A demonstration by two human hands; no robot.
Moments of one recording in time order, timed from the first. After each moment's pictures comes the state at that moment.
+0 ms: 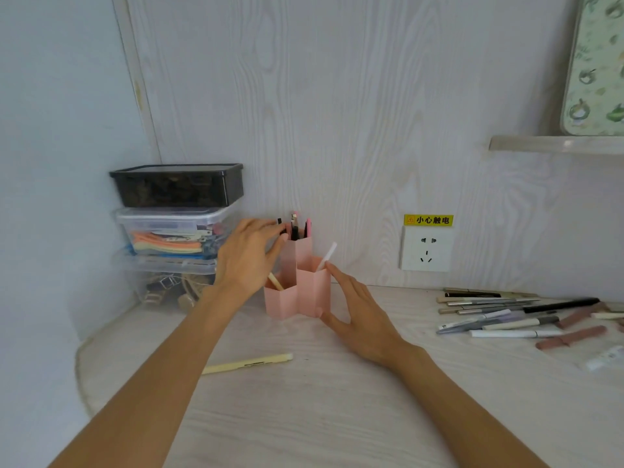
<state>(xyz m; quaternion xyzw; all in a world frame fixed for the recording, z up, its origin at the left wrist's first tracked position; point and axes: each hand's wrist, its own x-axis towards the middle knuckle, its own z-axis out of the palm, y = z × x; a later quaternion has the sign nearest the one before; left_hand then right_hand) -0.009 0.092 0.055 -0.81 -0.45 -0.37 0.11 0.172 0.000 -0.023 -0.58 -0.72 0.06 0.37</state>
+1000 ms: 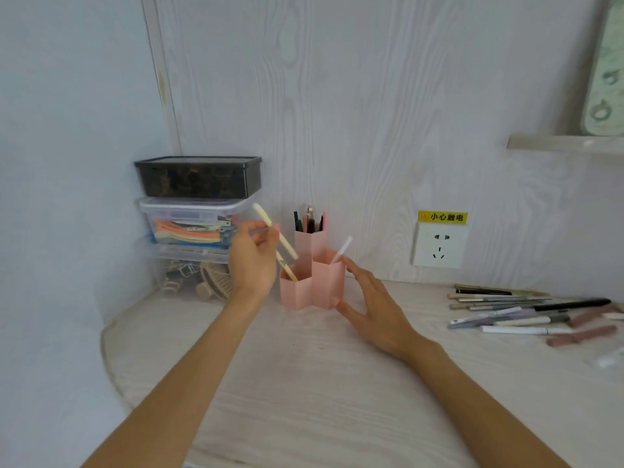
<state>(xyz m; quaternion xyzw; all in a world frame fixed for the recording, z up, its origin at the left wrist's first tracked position) -0.013 0.066 0.045 -0.58 -0.45 -0.62 -0.29 0.170 -0.003 -0.022 -0.59 -0.70 0.08 0.39</state>
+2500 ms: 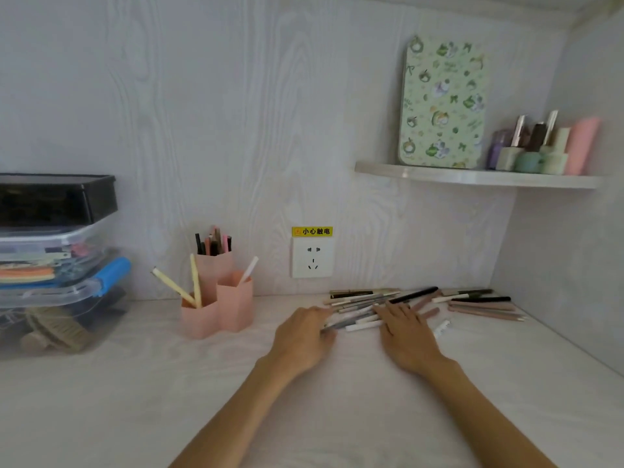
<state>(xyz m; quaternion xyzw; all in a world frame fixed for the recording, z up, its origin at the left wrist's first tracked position) 0.169 -0.023 -0.010 -0.92 -0.30 -0.18 -0.16 0.350 -0.118 -0.031 -0.85 -0.50 -0.04 0.14</state>
